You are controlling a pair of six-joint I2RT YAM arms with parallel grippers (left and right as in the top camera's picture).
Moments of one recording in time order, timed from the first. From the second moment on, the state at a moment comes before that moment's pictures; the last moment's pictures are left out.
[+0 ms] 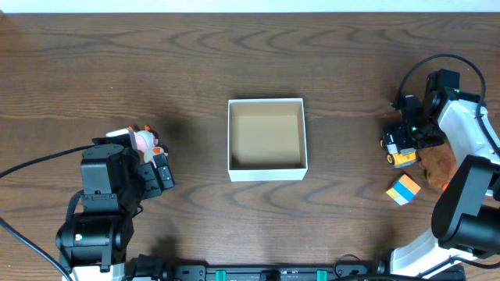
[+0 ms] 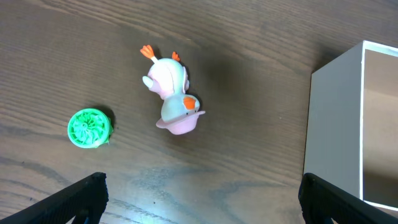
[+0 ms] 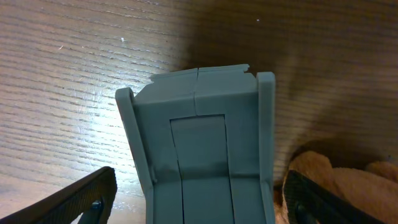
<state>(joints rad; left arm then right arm) 0.01 0.77 0.85 -0.96 -0.03 -0.22 -0.26 1.82 1.23 -0.92 -0.04 -0.41</state>
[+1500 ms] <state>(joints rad) 0.01 0.77 0.85 -0.96 -0.03 -0.22 -0.26 1.82 1.23 -0.90 -0.03 -0.33</state>
